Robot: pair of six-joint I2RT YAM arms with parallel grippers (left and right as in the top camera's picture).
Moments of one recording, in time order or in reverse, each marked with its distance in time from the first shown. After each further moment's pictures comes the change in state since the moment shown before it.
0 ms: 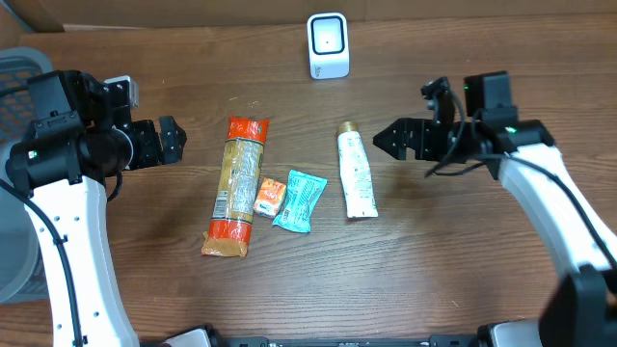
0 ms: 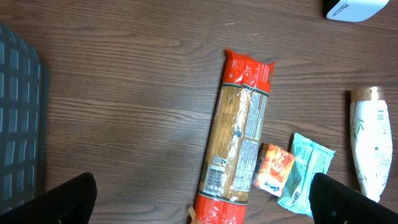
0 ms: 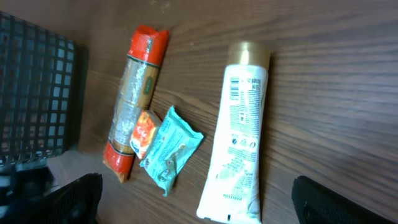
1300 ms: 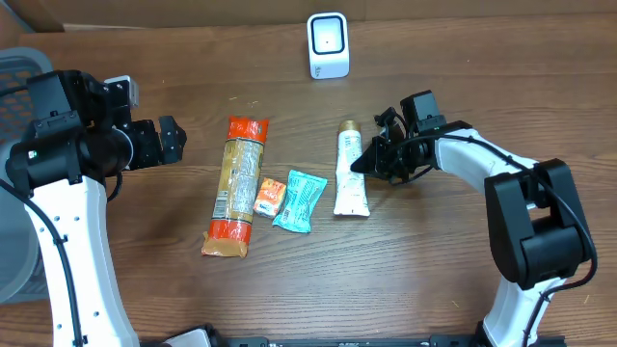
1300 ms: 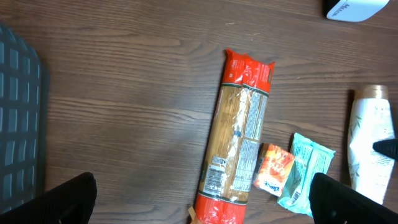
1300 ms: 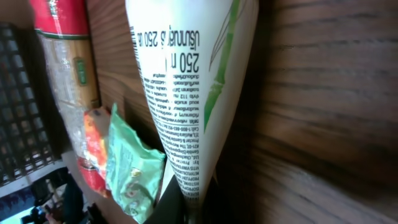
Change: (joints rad) left arm 0.000 0.000 0.000 0.000 0.000 0.000; right arm 0.130 0.371 0.021 0.161 0.004 0.219
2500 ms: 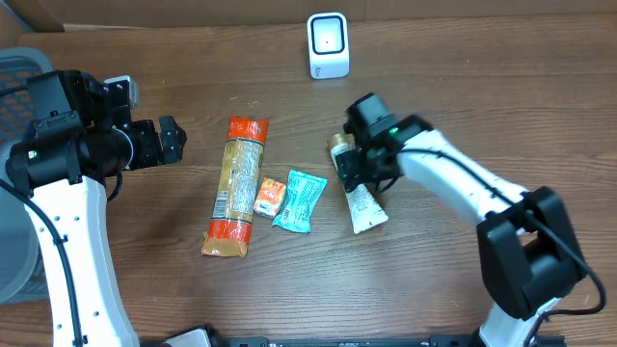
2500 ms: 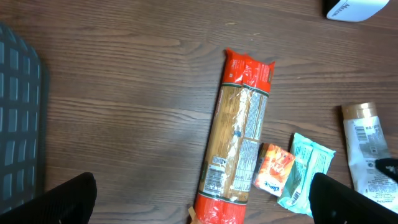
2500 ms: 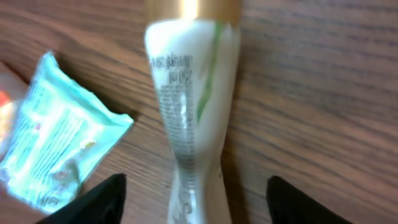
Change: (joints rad) left arm 0.000 0.000 0.000 0.000 0.000 0.000; right arm 0.205 -0.097 0.158 -0.320 0.478 -0.189
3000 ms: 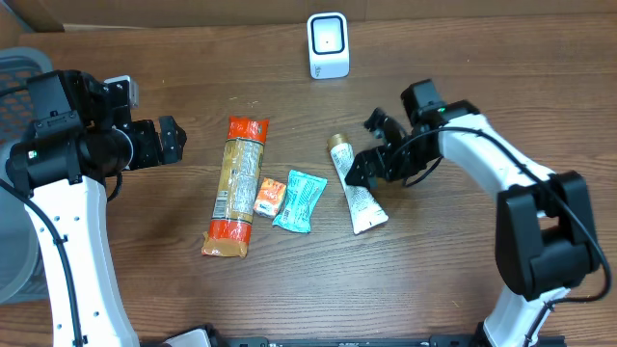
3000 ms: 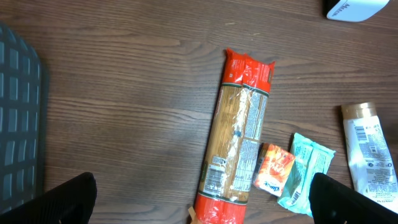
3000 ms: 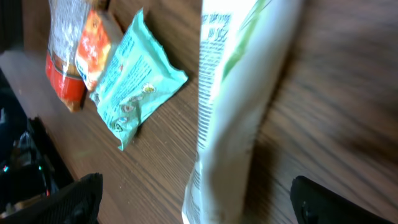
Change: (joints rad) left arm 0.000 0.000 0.000 0.000 0.000 0.000; right arm -0.183 0.047 -0.032 -0.061 -0.464 -0.363
